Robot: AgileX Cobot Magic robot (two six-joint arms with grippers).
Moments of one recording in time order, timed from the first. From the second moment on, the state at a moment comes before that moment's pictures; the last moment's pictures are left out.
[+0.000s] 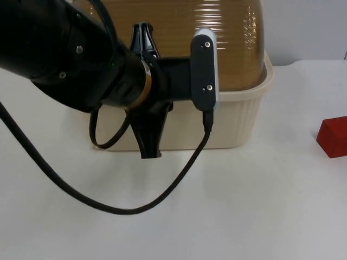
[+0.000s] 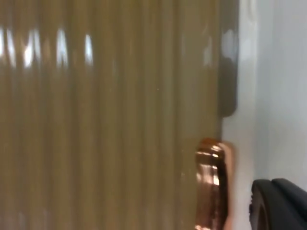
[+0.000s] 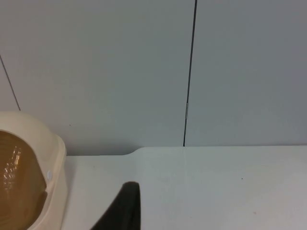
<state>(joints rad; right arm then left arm) 0.04 0.69 -1.02 -0.13 0.71 0.09 -0.71 1.83 -0.95 1.74 0.30 -0.74</state>
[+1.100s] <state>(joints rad) 0.04 0.69 -1.02 -0.13 0.71 0.09 -0.70 1.84 -1.03 1.74 0.40 -0.73</state>
